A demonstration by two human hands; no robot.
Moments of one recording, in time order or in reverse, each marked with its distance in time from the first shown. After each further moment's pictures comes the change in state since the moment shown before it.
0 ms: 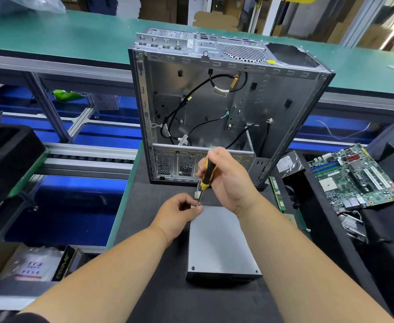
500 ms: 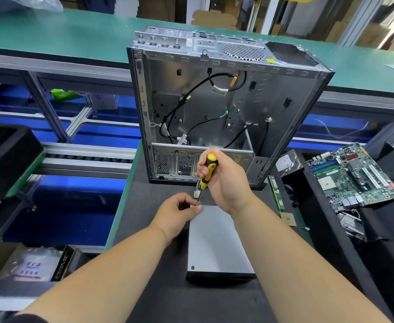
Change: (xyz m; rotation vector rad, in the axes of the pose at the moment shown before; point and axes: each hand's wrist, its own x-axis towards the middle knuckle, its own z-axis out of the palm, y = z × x) left_hand 0.002 -0.003 -0.002 0.039 0.000 0.014; right_hand 0.001 0.003 0.008 0.098 0.035 0.001
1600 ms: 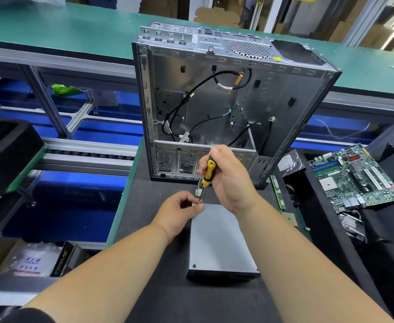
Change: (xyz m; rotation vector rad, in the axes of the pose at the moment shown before) left_hand -0.003 0.004 0.001 -0.031 0.001 -0.015; right_hand -0.002 0.003 -0.004 -0.142 -0.015 -0.062
